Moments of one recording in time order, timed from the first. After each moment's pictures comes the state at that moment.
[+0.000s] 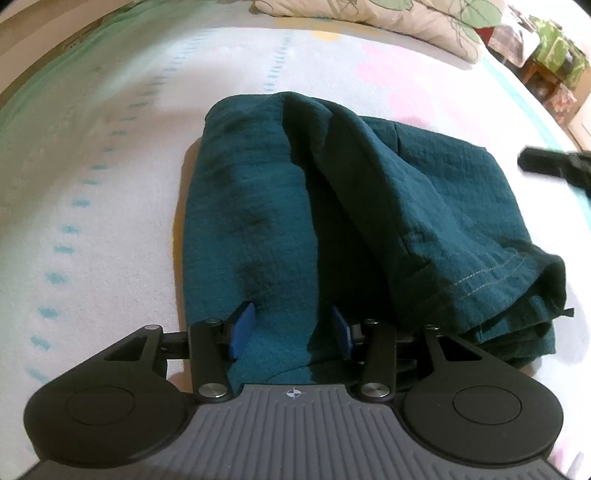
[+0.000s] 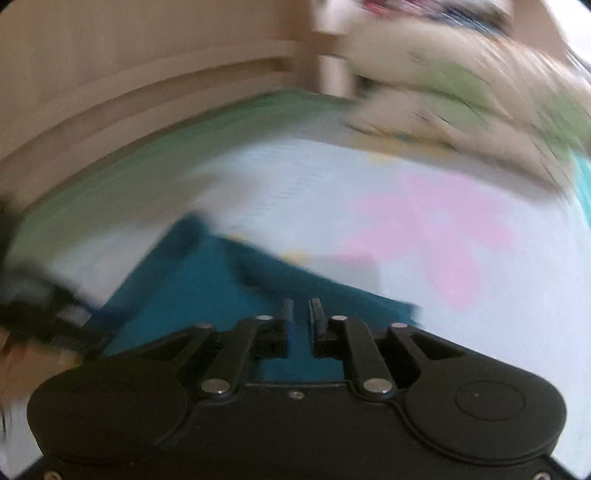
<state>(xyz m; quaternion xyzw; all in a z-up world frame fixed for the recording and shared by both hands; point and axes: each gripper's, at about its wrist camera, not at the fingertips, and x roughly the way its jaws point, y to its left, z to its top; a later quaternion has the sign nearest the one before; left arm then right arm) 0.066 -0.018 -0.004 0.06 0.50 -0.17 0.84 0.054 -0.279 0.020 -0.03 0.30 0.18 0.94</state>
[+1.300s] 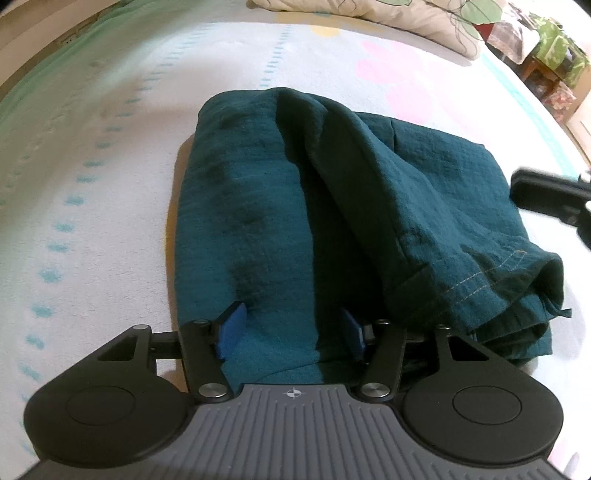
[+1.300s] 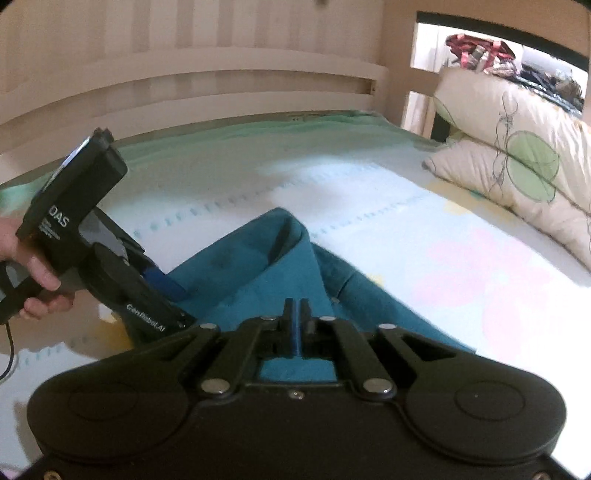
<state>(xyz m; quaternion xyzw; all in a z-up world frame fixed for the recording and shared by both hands) 0.069 -0.021 -0.006 0.07 0.51 -0.18 0.84 0.029 -0.232 0.026 -0.12 0.26 0.25 0.93</state>
